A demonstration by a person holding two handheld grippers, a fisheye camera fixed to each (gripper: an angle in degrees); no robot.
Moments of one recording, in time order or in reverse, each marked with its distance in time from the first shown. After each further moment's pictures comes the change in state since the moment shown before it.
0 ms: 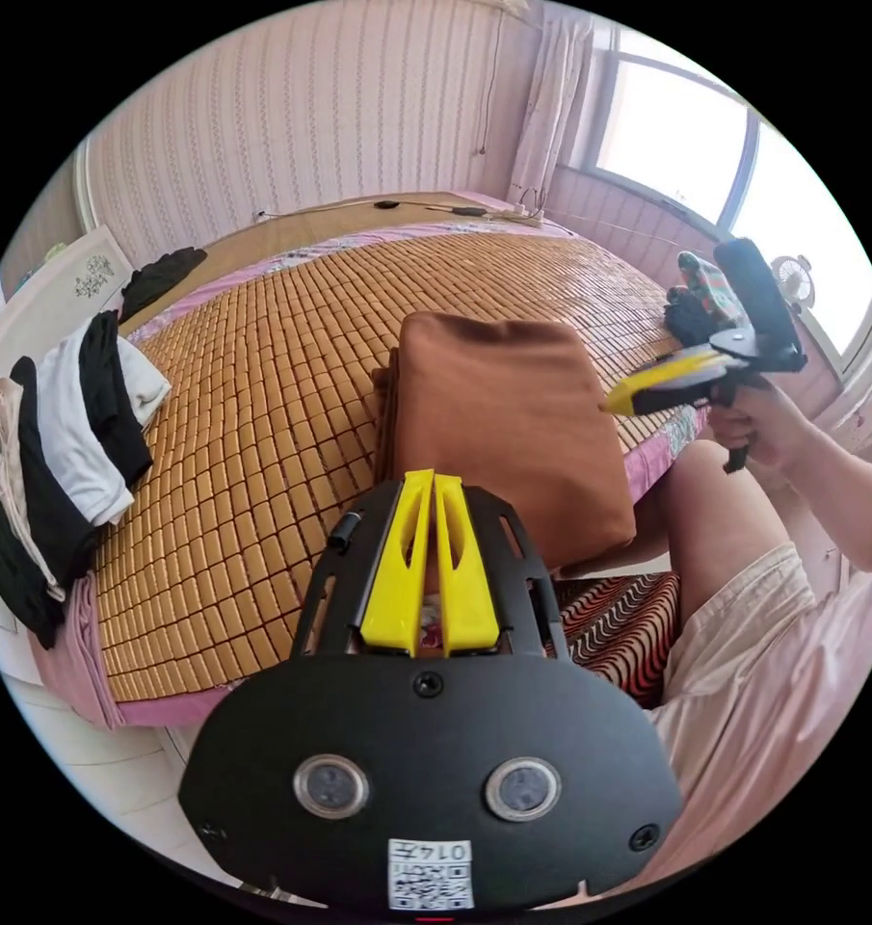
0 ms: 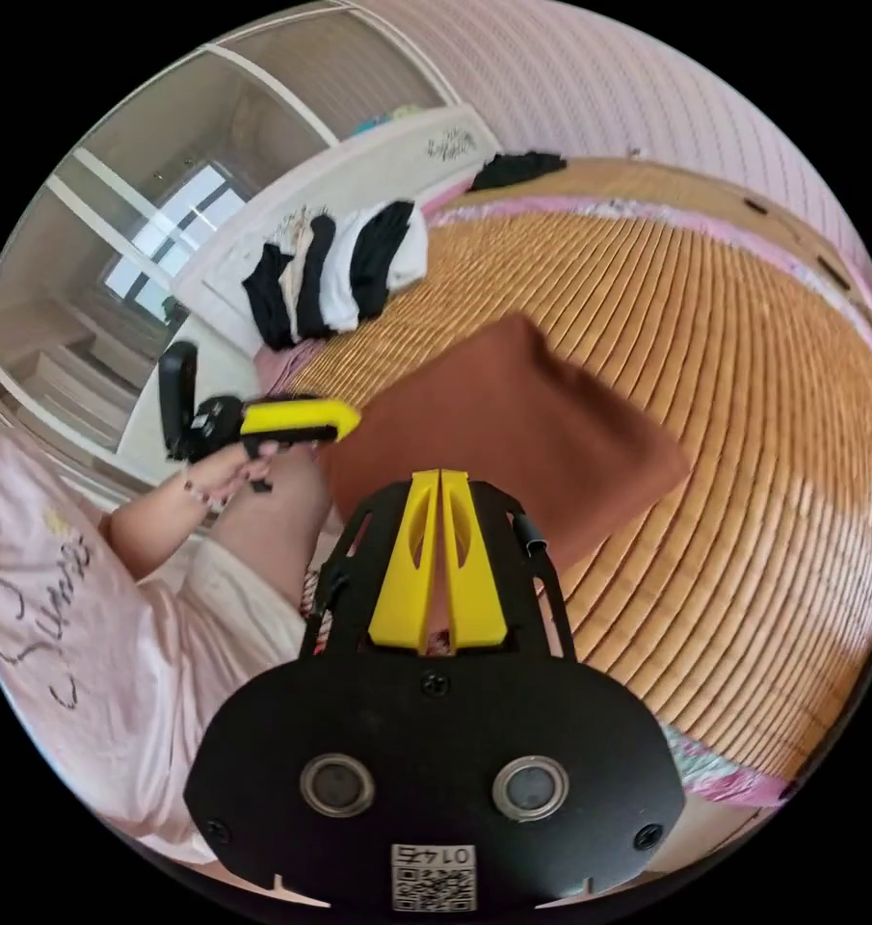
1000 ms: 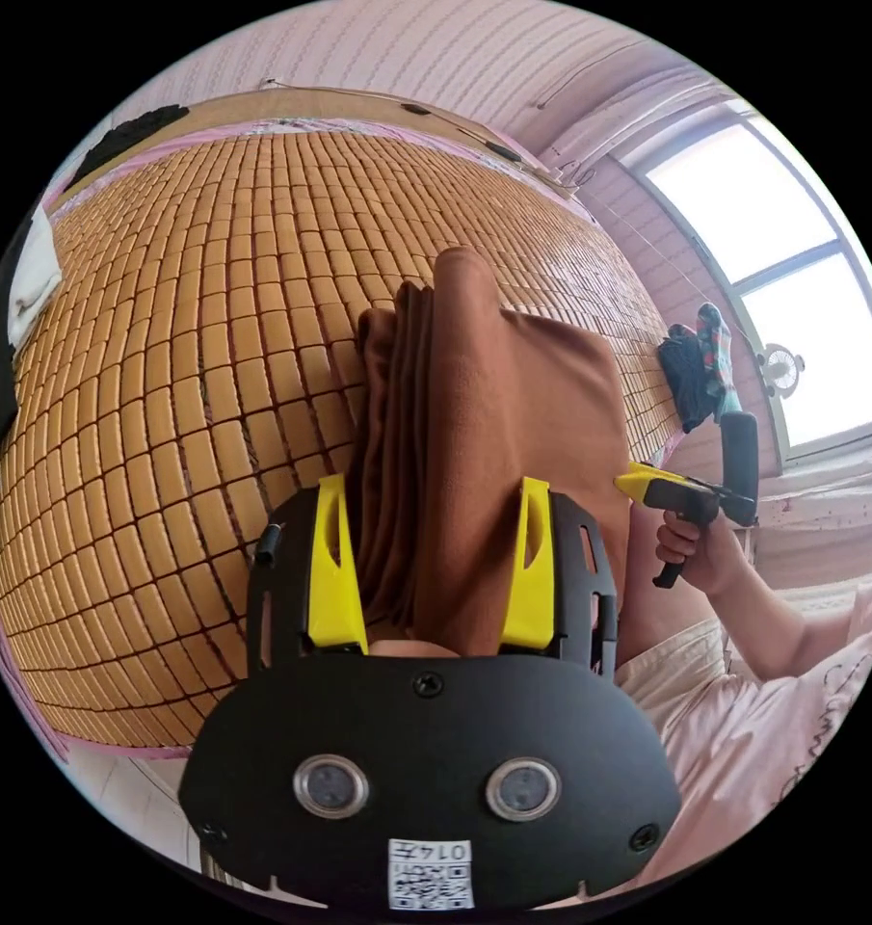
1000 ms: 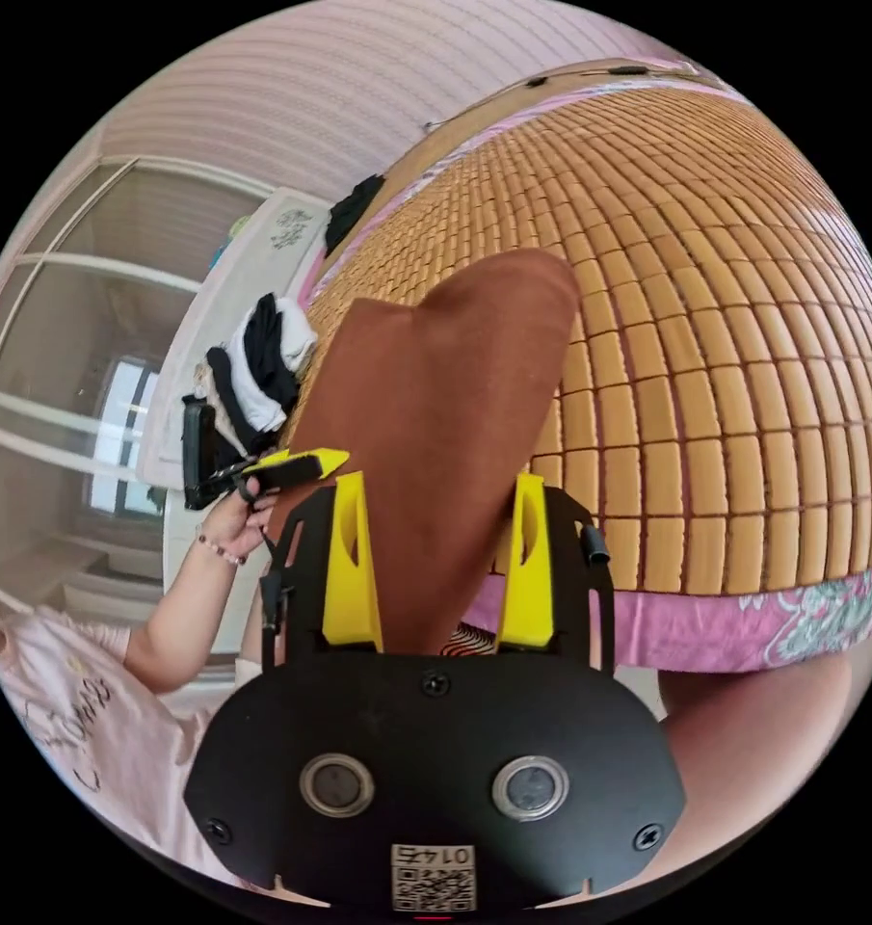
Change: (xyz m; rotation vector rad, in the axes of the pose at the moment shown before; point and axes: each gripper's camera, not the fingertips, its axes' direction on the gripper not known) left arm -0.069 -0.101 0.117 -0.224 0.341 -0.215; right arm 0.096 0.100 -0.033 0.105 -0.089 0.637
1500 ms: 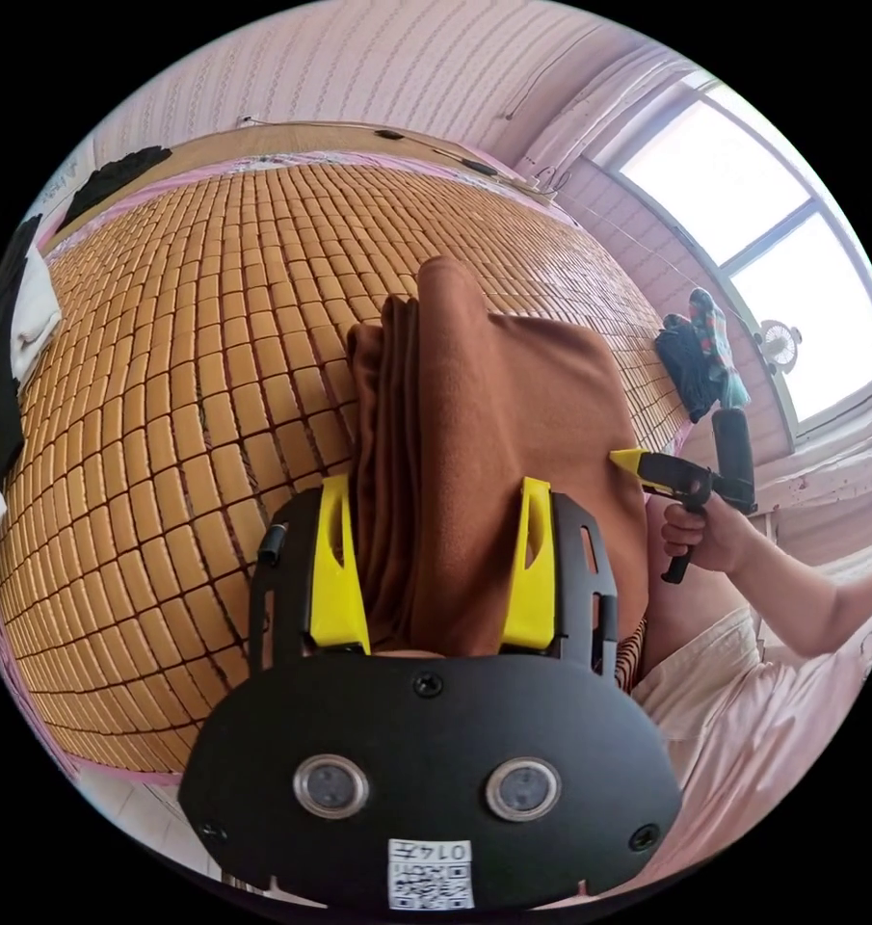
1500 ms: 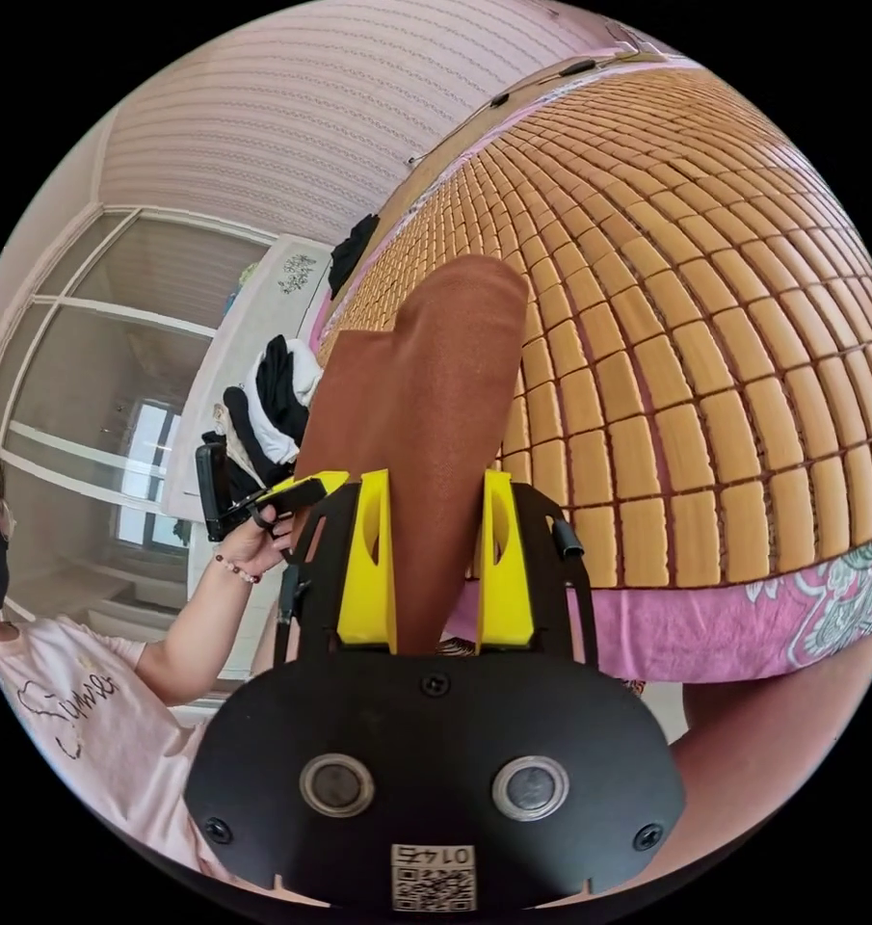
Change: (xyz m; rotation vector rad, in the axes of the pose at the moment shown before) left arm 0.011 -0.031 0.023 0.076 -0.058 0.088; right arm 0.006 0.020 -0.030 0.084 -0.122 -0.013
